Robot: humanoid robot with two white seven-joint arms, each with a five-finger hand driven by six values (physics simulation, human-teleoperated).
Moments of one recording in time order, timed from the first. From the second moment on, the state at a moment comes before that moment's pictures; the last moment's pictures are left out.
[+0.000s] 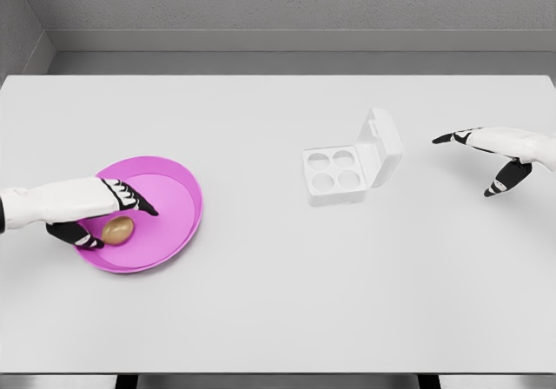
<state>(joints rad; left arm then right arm) -0.37 1.01 -0.57 -1.54 -0.24 -0.61 -0.53 -0.59 -0.91 0.61 -1.29 0.20 -0.31 0.61</state>
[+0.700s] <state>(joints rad) -0.35 1.00 -0.57 -1.54 -0.24 -0.61 -0.52 -0.59 -0.90 0.61 -1.30 0.20 -0.31 0.61</state>
